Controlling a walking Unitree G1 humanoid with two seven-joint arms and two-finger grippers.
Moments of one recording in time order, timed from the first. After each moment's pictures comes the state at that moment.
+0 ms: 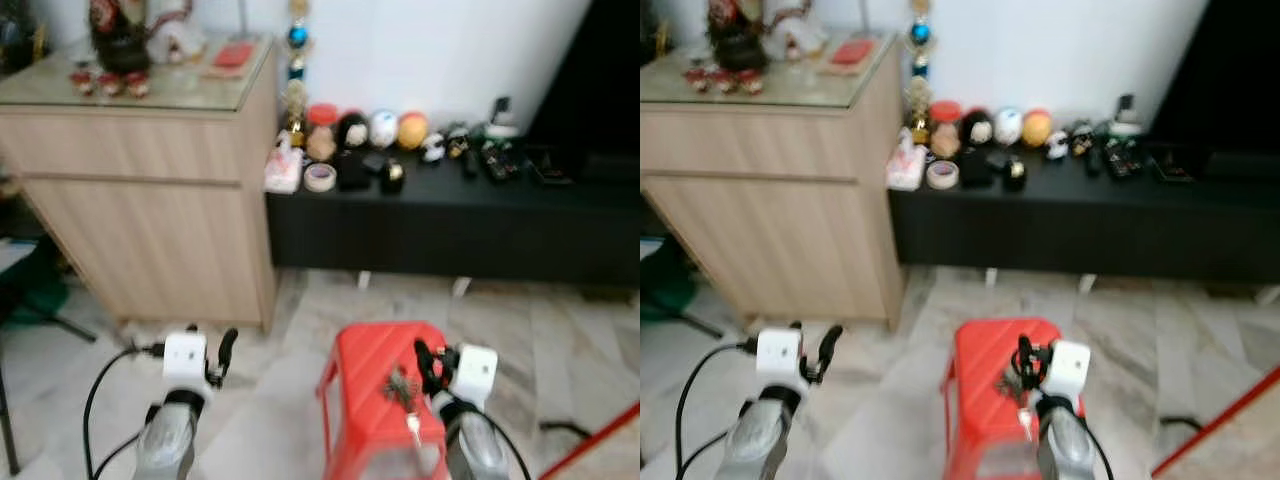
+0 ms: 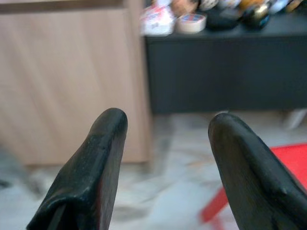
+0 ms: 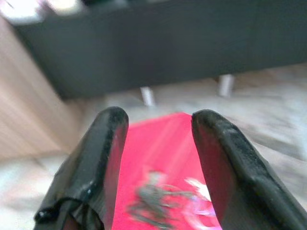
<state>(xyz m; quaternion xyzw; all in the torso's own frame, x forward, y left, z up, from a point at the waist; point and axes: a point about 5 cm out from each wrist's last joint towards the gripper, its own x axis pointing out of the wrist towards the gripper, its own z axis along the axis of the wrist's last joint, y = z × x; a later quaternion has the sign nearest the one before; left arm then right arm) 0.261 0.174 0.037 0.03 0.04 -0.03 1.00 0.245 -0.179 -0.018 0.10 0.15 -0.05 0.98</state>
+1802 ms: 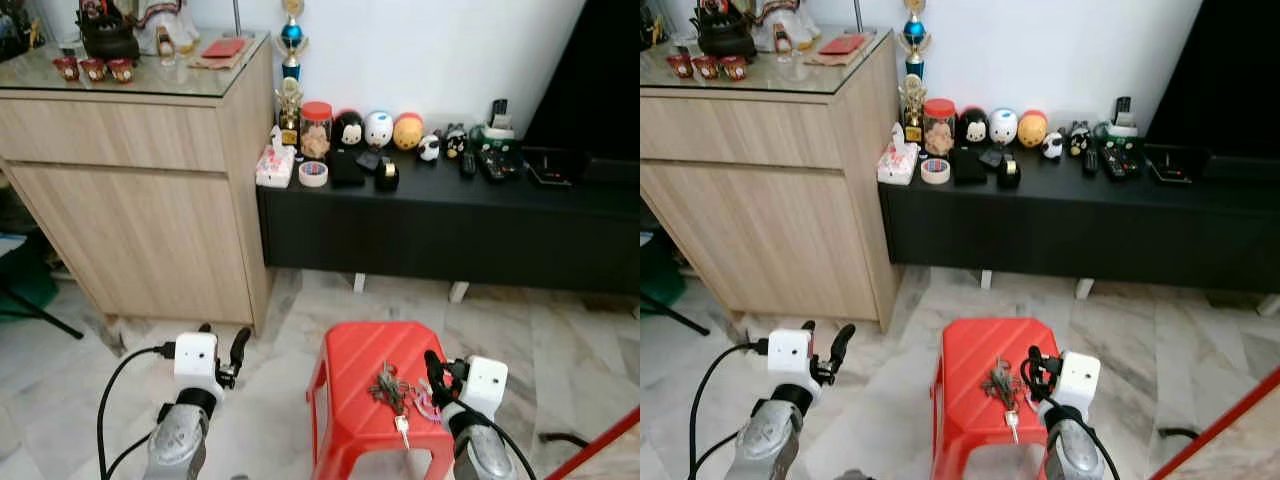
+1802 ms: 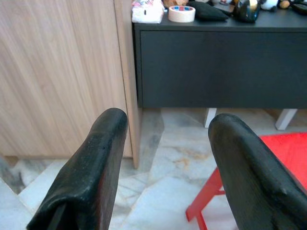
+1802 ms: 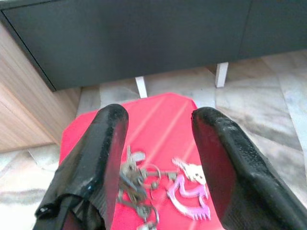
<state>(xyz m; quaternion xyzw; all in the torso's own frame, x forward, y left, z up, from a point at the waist) 0.258 0.186 0.036 0.03 0.04 -0.02 1.00 0.245 -0.169 -0.019 0.11 0.16 -0.04 0.98</state>
